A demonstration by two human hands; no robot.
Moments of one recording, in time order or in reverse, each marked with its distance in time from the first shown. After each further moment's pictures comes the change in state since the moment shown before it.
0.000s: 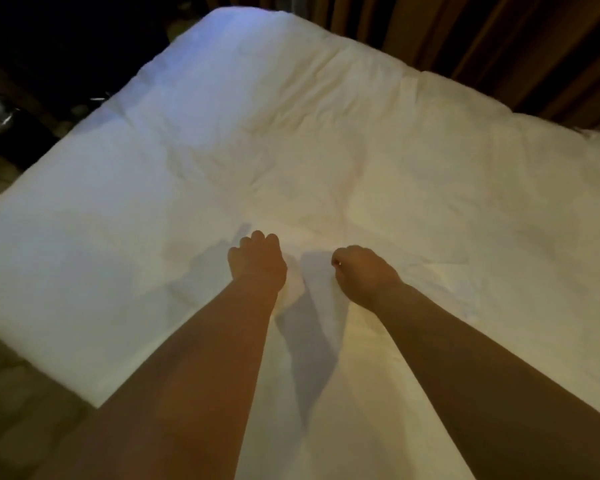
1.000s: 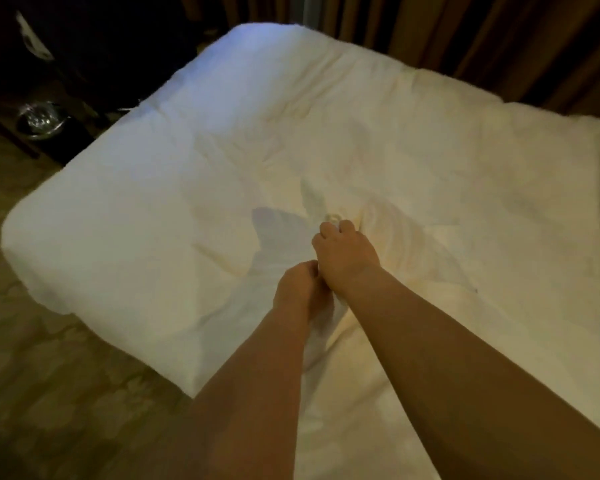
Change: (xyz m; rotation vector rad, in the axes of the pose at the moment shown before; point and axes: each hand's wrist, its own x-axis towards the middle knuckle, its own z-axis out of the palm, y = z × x) left_hand -0.176 0.063 0.025 -1.323 -0.283 -0.198; right_hand -0.126 -0.034 0.032 -0.355 0.238 -0.211
